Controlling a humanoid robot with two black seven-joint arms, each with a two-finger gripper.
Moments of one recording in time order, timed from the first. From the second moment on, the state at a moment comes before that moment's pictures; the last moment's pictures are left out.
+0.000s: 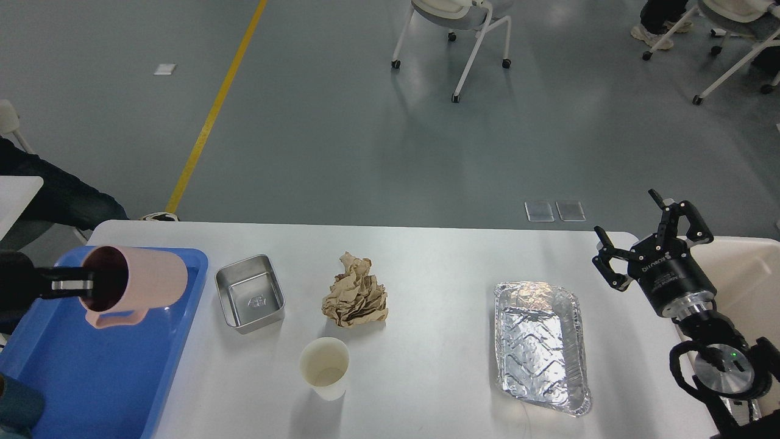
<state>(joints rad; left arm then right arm) -0.18 1.21 -1.16 -1.68 1.40 -0.71 -0.02 0.10 -0.31 1.48 1.25 -0.29 0.30 0.06</state>
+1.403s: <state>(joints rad) 0.02 1.06 -0.79 -1.29 1.50 -0.35 -0.02 0.10 -0.32 1.49 1.25 -0.29 0.30 0.06</state>
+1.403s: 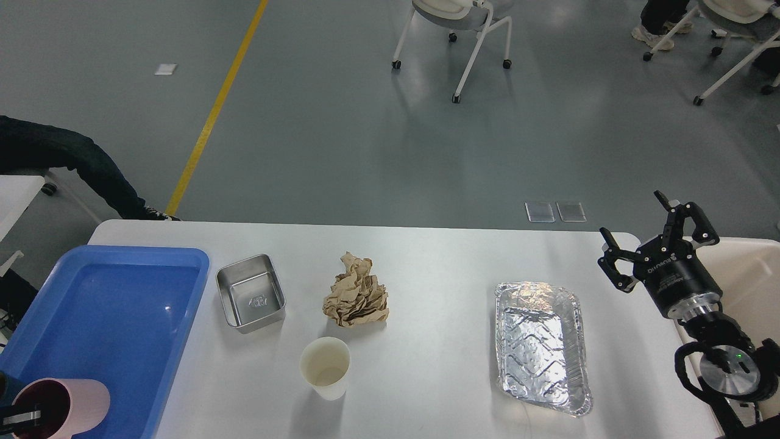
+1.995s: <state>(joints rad) 0.00 1.07 -0.82 -1.38 1.49 -0.36 -0.02 0.10 -0.31 1.50 1.25 -0.29 0.30 0.06</state>
